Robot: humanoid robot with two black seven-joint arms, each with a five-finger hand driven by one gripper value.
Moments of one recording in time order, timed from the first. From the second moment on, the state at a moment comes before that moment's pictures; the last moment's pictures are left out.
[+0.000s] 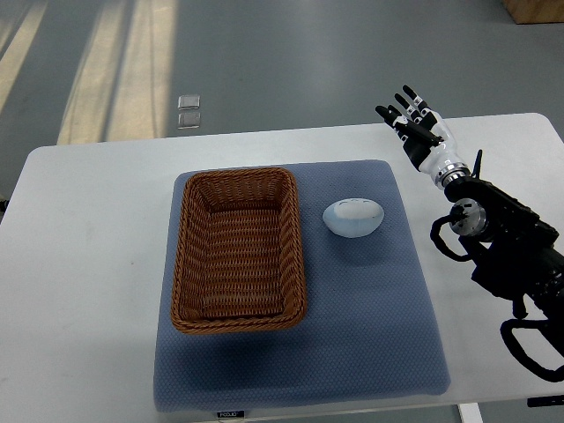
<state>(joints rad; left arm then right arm) 0.00 0.00 -0.14 -0.12 0.08 -0.04 -0.03 0.81 -0.03 0.95 0.29 -0.33 0.30 0.38</state>
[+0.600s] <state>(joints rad) 0.01 0.00 -0.14 -0.12 0.07 -0.05 -0.03 0.81 -0.03 0.95 0.29 -0.33 0.28 0.38</state>
